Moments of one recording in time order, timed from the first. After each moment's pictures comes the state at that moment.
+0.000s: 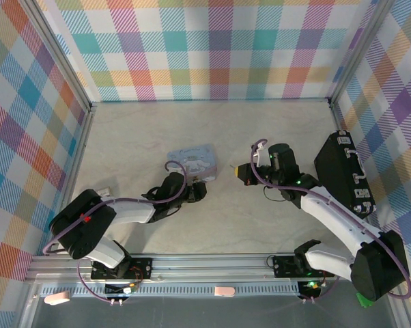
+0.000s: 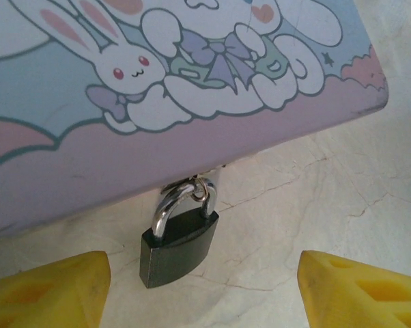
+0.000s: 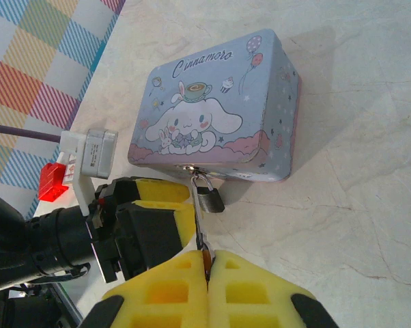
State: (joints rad) left arm -0.72 1.51 0.51 0.35 -0.05 -0.73; right arm 0.49 1.11 0.75 -0.23 -0.41 0.50
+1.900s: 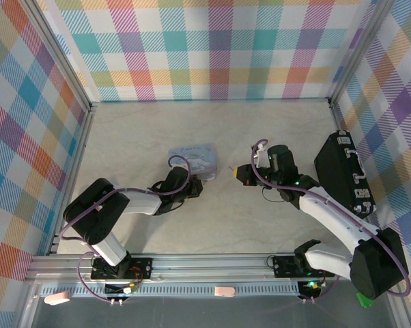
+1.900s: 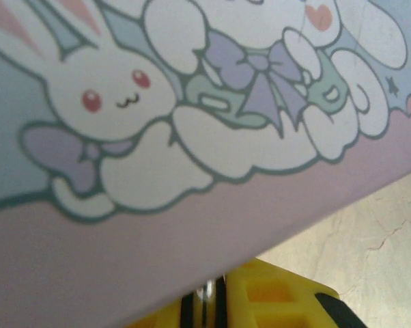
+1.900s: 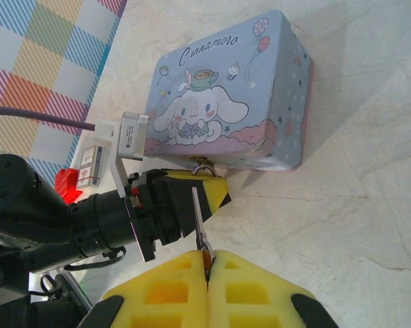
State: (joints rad) left arm -0.68 1.64 0.60 0.35 0.01 -0.76; right arm 0.49 1.13 0.71 -0.18 -0.44 0.60
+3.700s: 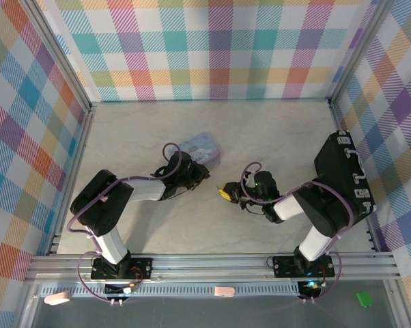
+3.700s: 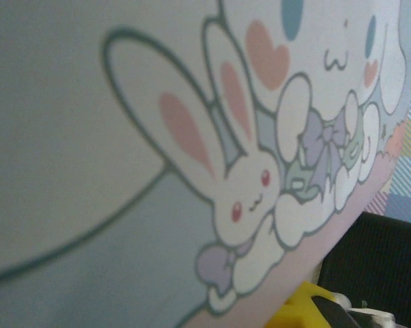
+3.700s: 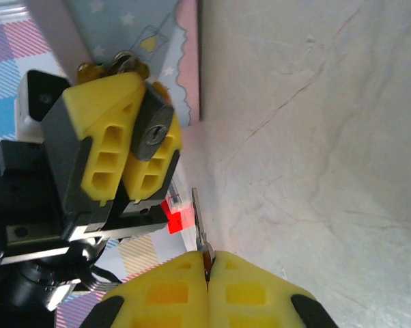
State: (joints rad) left arm -0.60 1.73 0.78 0.33 0.21 -1.28; right arm 0.56 1.69 0.36 0.93 -0.55 1.51
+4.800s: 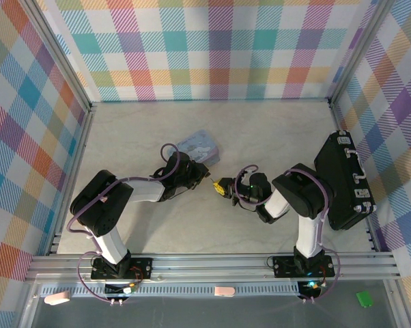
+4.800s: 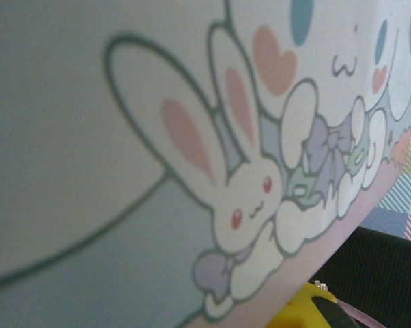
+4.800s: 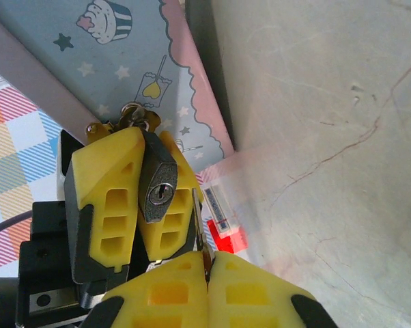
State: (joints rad) left arm -0.60 1.73 0.75 0.39 0.20 -1.34; right arm 0.60 1.92 0.41 1.27 -0.47 1.73
